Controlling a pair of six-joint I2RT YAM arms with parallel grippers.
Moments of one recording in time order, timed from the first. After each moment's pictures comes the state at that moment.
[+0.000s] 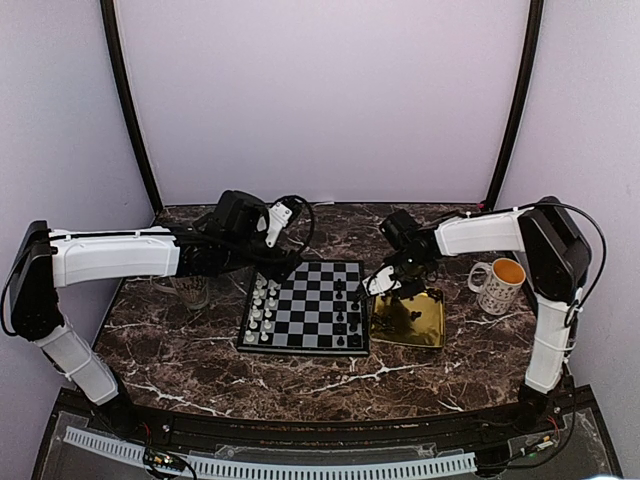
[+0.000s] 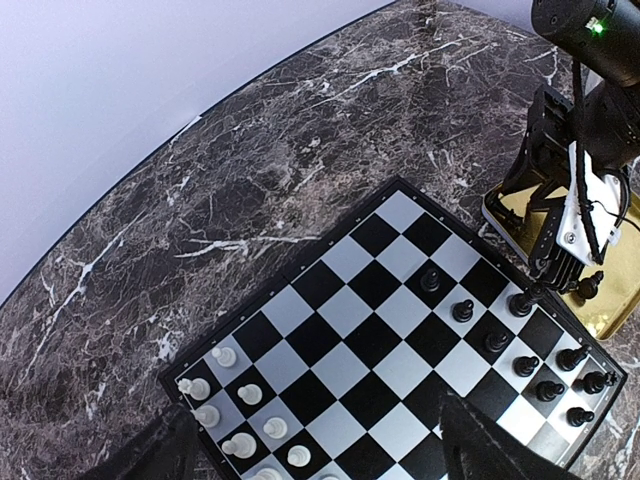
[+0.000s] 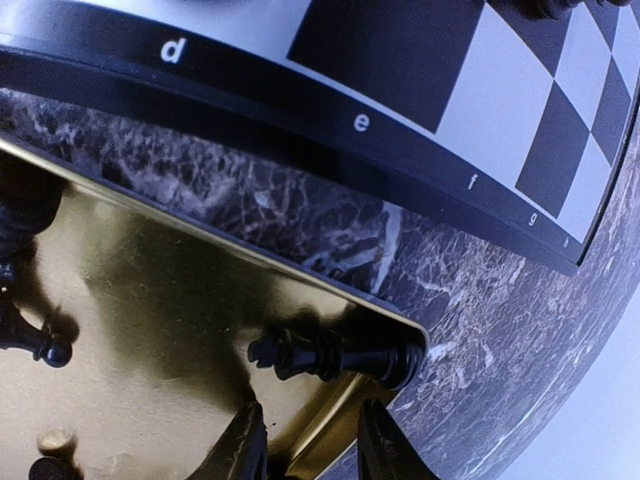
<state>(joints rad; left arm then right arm) -0.79 1.58 1.13 -0.16 -0.17 0.07 0.62 1.94 1.29 -0.54 0.09 -1.36</state>
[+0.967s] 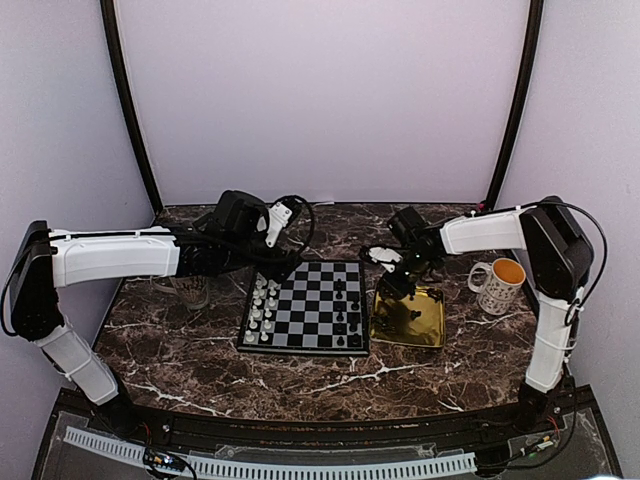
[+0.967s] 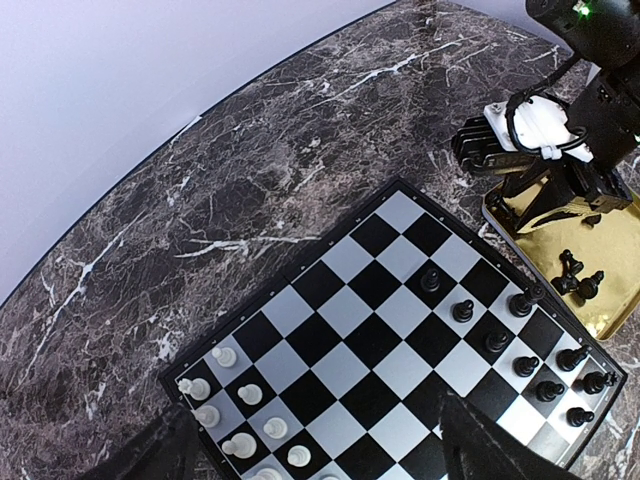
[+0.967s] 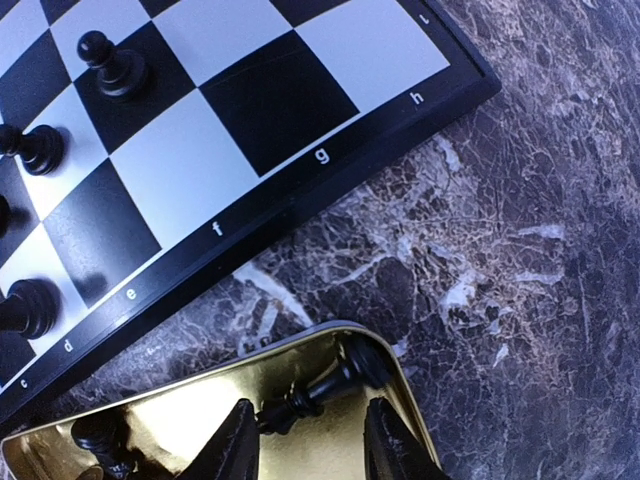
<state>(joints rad) -0.79 1.58 1.13 -0.16 -0.17 0.07 0.57 1.93 1.27 -0.49 -0.13 -0.37</state>
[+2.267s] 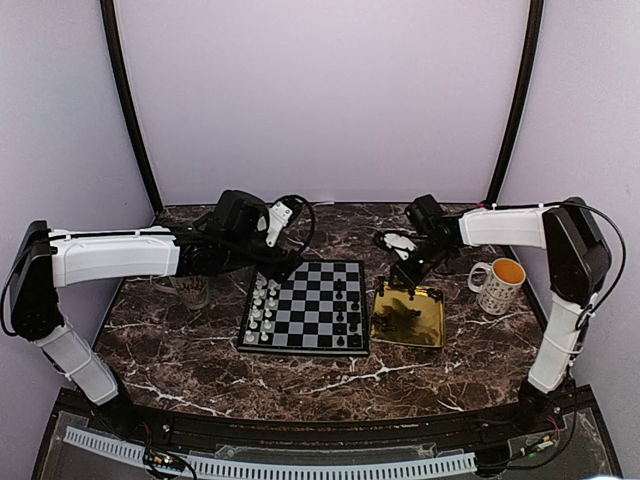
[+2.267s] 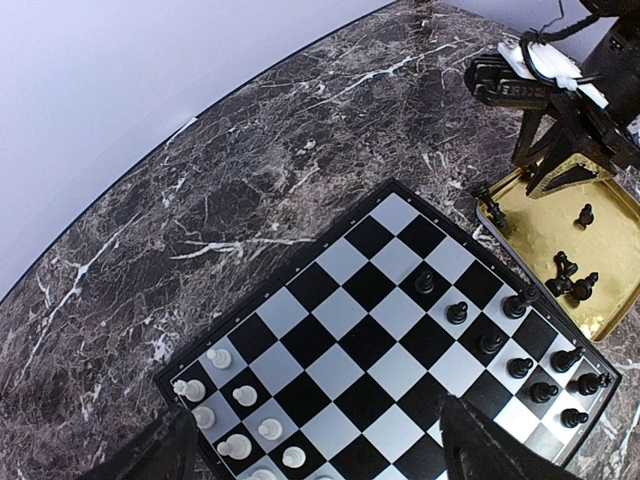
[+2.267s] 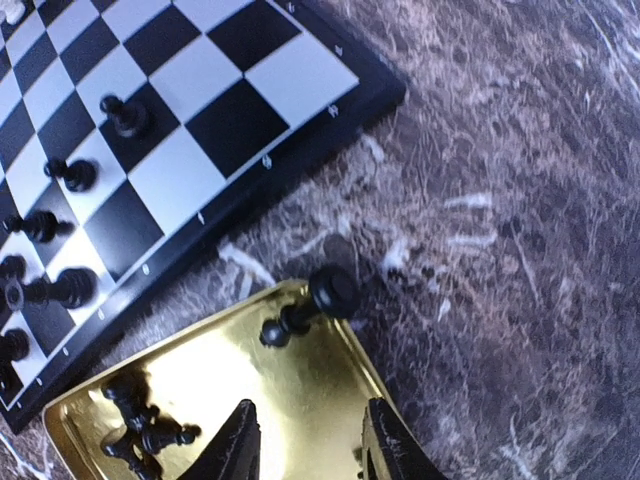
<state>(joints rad) -0.79 1.58 1.13 -0.16 -0.16 0.07 0.50 1.84 1.23 -0.54 -0.19 -0.33</state>
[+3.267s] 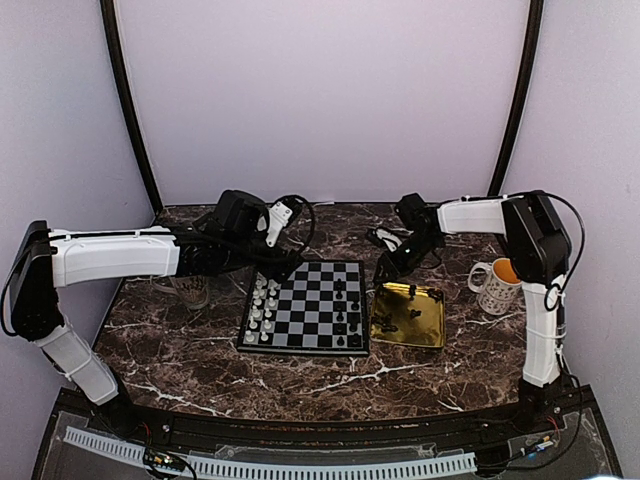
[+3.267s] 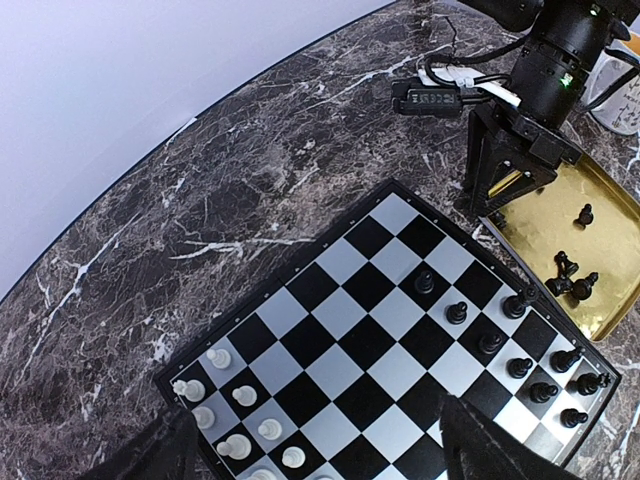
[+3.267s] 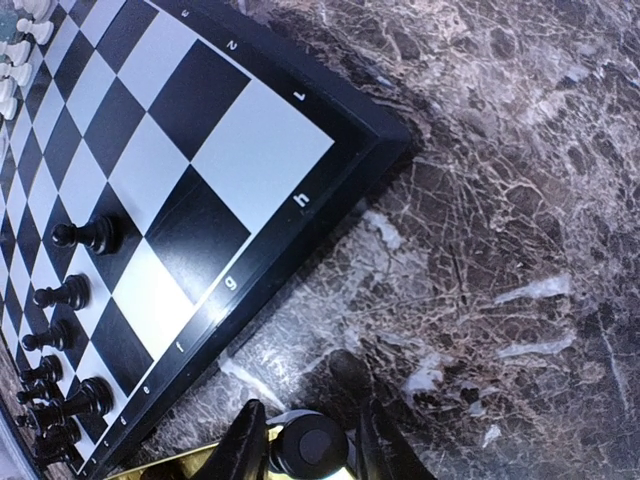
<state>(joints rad) -0.80 1.58 1.13 -0.16 -0.16 0.07 0.44 2.13 1.54 -0.66 -0.46 -0.16</state>
